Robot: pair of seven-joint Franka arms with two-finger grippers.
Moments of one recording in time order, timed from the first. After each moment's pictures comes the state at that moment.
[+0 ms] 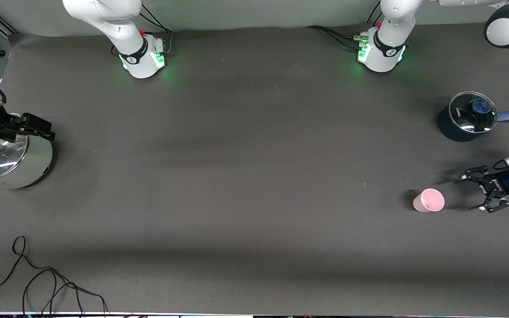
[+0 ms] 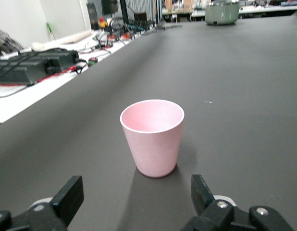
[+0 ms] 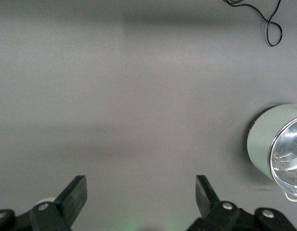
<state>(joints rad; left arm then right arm) 0.61 0.92 -0.01 -1.46 -1.08 1.65 2.53 -0.01 0.12 0.03 -1.40 -0.03 1.45 0.02</state>
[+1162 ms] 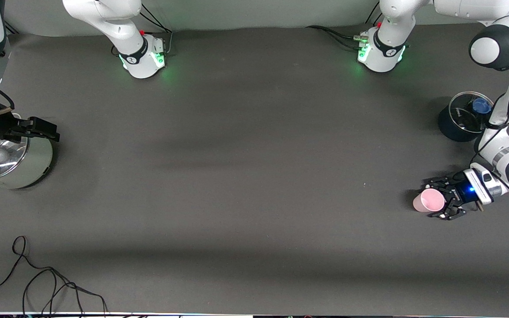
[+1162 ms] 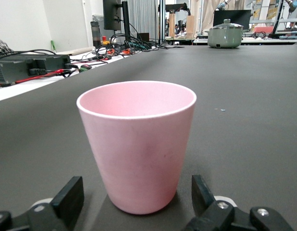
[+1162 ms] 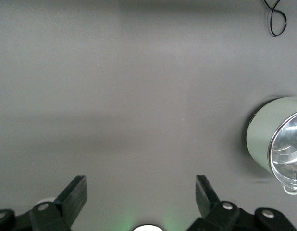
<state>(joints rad) 0.54 1.05 -0.05 -1.46 -1.18 1.69 2.54 0.00 0.15 0.03 -1.40 -0.04 1.42 0.02</state>
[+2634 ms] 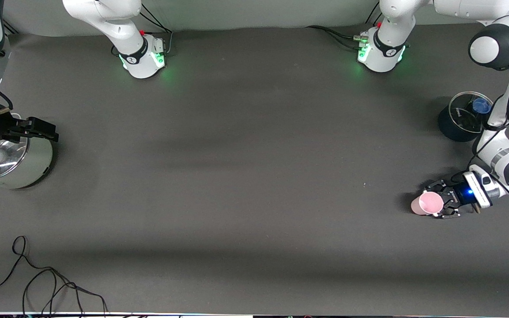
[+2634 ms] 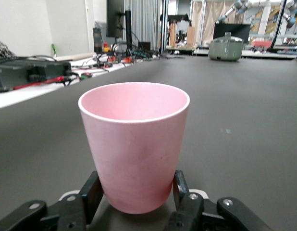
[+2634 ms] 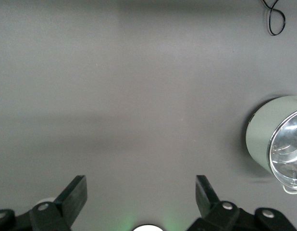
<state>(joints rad) 0.55 1.05 -0.11 -1.45 -1.19 1.69 2.47 -0.01 0.15 0.03 -1.40 -0.04 1.42 0.02</state>
